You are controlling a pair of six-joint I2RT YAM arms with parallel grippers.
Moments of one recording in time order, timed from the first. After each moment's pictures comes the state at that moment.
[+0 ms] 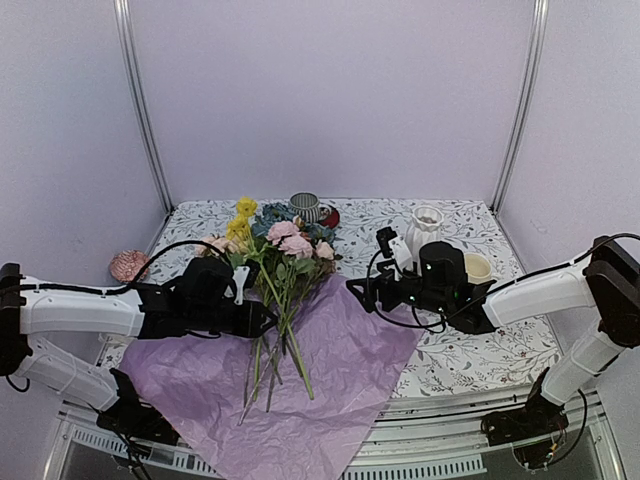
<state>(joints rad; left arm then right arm) -0.87 1.27 0.60 -0.04 0.01 -0.60 0.84 1.56 0.68 0.57 0.01 0.20</state>
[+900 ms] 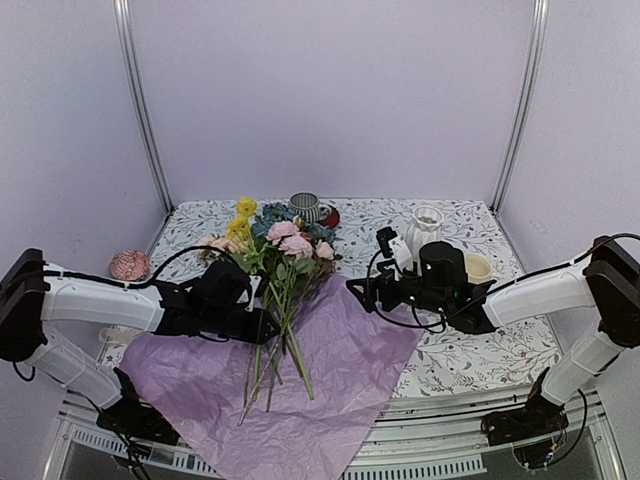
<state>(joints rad) -0.88 1.40 0.64 -0.08 0.01 -0.59 0.84 1.56 0.68 0.57 0.01 0.20</state>
